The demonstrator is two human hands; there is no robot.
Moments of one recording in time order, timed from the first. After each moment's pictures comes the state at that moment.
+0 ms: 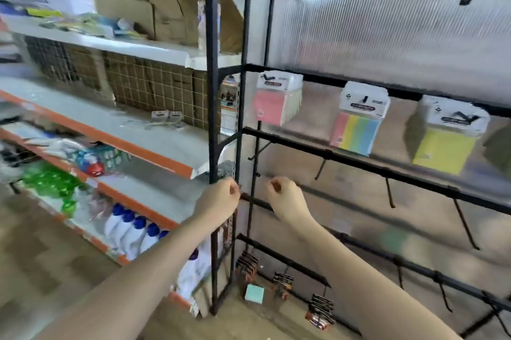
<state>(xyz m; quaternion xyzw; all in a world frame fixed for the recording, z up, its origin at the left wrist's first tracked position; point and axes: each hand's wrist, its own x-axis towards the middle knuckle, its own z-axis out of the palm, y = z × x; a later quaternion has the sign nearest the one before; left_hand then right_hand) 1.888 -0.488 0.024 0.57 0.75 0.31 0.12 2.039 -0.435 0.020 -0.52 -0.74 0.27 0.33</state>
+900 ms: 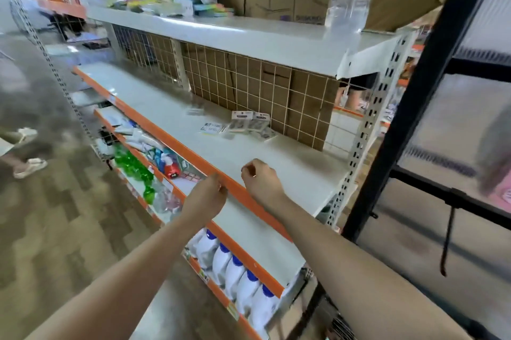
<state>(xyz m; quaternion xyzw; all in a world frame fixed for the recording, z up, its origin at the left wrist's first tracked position) 1.525 -0.335 -0.030 0.44 0.86 0.25 0.07 1.636 -0.249 -0.010 -0.39 -0.80 0.38 0.24</state>
